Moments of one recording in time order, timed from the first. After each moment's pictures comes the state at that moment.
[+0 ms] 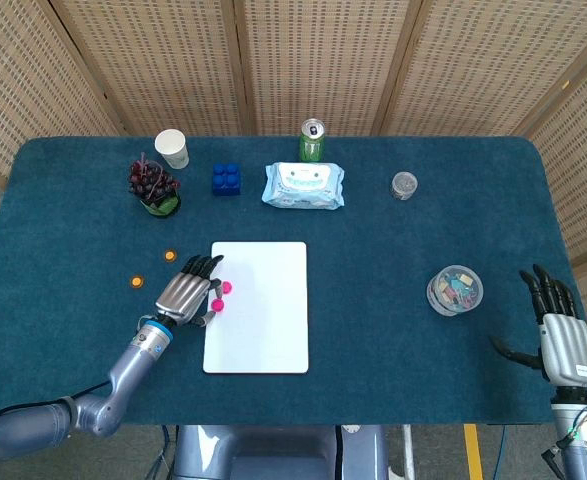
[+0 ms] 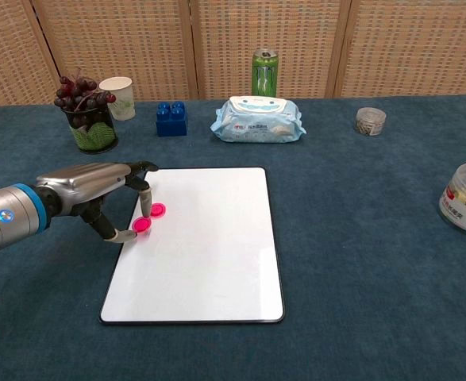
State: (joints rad) left arm -0.69 -1.66 -0.12 -1.33 1.13 0.89 0.31; right arm 0.11 -1.16 0.14 -1.68 -1.39 1.44 0.09
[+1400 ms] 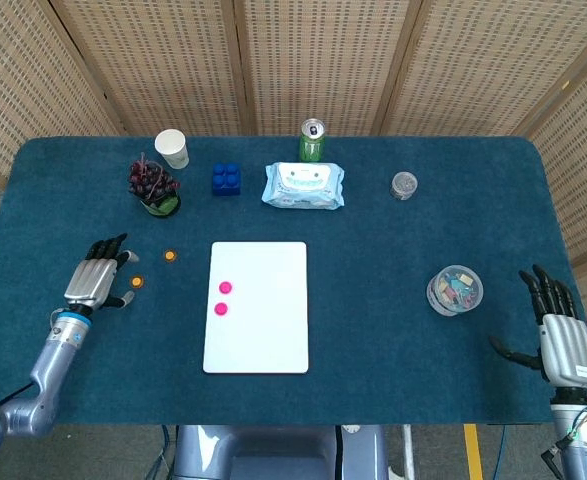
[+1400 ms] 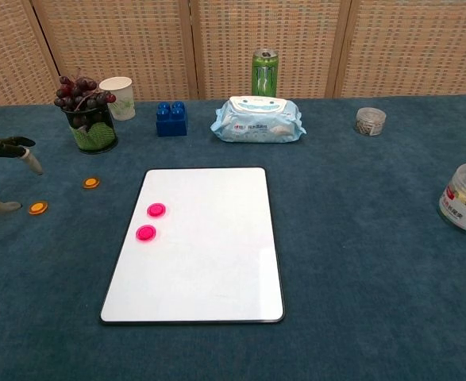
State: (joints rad) left arm -0.55 -1.47 -0.10 -1.23 1.10 0.94 0.08; right arm 0.11 -1.16 0.14 -1.69 -1.39 1.44 0.09
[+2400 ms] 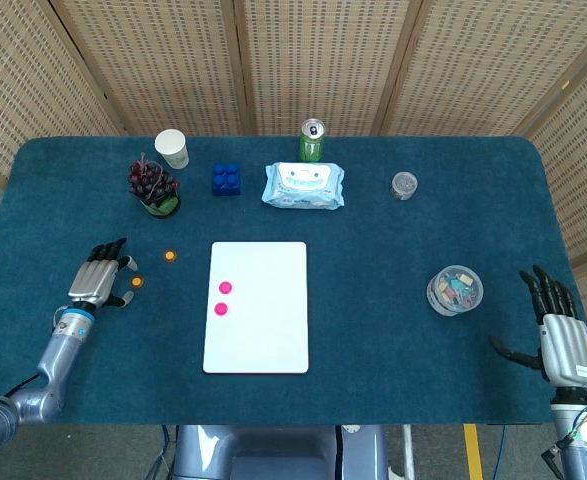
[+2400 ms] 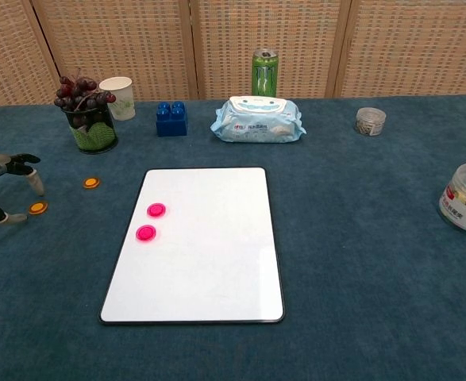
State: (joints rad) left arm -0.57 -1.57 -0.13 -1.05 1.11 0.83 0.05; right arm 0.11 -1.16 0.14 -1.69 -1.39 1.44 0.09
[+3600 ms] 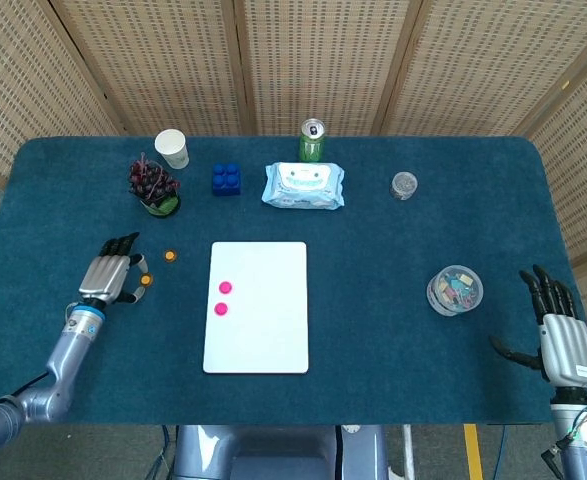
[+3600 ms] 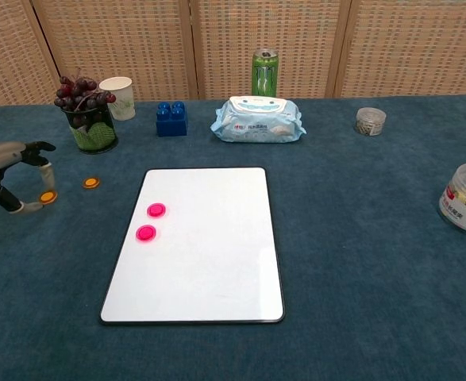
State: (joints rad) left arm -0.58 -1.54 -0.16 -1.18 1.10 0.87 0.12; right arm 0.11 -1.16 0.14 -1.69 -1.39 1.44 0.09
